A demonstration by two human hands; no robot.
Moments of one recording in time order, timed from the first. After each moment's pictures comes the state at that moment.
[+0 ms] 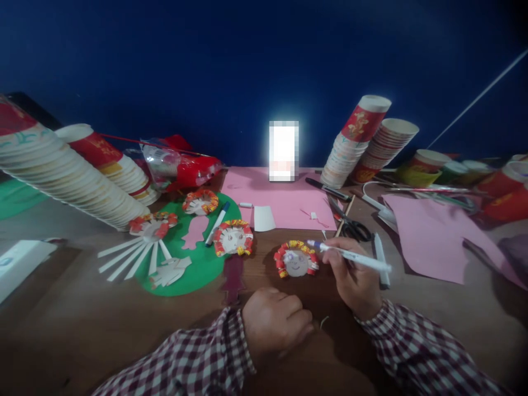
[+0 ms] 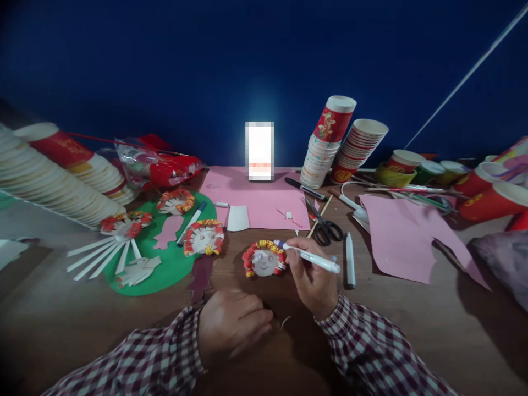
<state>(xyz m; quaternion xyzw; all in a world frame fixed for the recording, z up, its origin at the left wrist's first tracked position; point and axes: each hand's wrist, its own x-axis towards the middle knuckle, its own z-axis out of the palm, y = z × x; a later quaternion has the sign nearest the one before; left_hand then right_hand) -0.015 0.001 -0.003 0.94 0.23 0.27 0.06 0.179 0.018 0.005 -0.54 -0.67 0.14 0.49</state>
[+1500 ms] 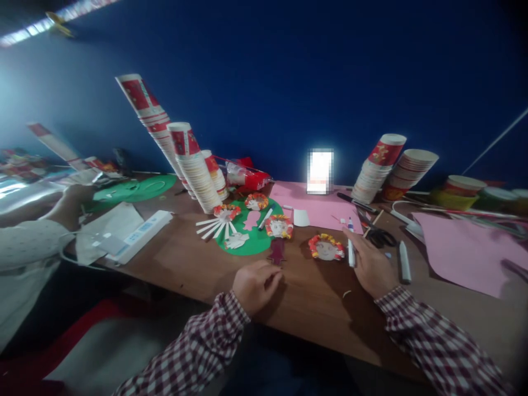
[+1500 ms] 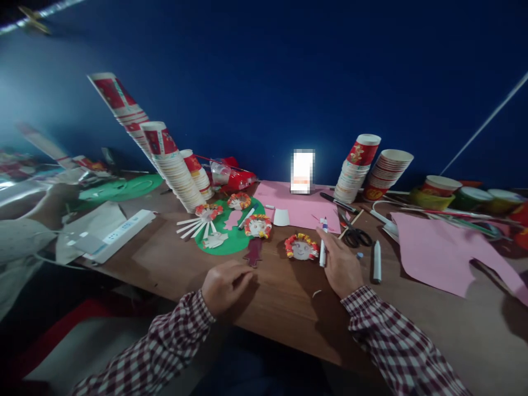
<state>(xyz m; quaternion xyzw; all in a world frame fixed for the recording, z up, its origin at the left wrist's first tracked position) -0.108 -0.052 0.000 0.82 0.48 0.30 0.05 0.183 0.008 -0.002 -0.55 -0.78 0.00 0.30</state>
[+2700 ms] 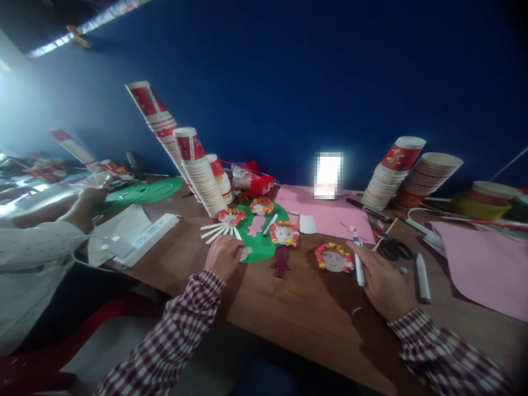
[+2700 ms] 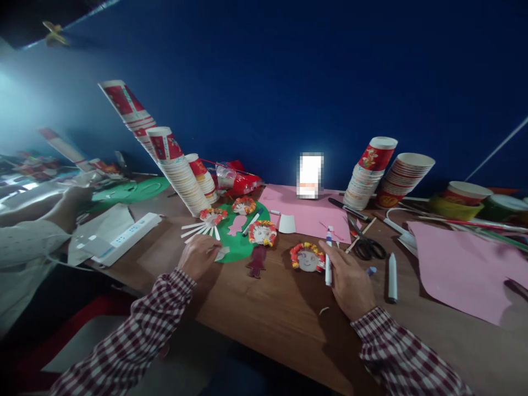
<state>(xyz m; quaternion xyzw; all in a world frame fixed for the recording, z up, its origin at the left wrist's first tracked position) -0.199 0.012 0.009 0.75 0.62 0.25 -0.01 0.186 0.008 -0.008 -0.52 -0.81 -0.03 0.29</state>
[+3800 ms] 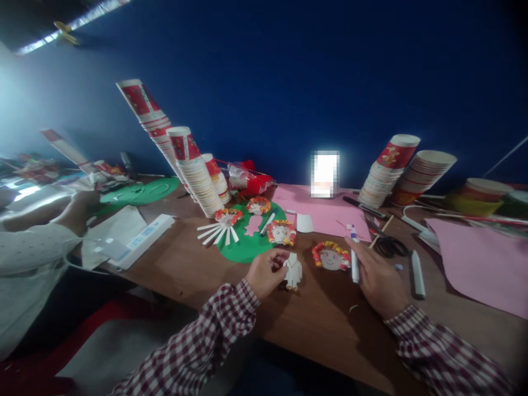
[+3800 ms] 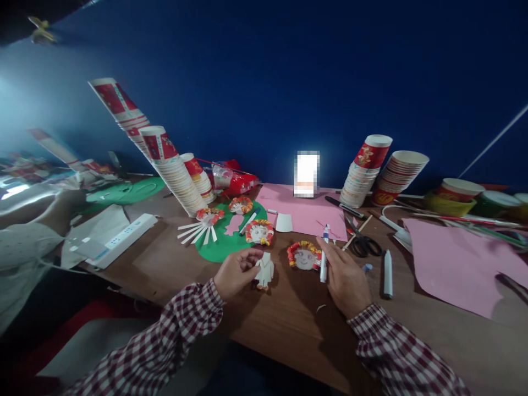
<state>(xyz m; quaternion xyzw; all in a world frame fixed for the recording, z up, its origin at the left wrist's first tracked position) -0.087 -0.003 -0.002 0.62 0.55 0.38 0.40 0.184 0.008 -0.007 -0.51 -0.80 -0.01 0.30</state>
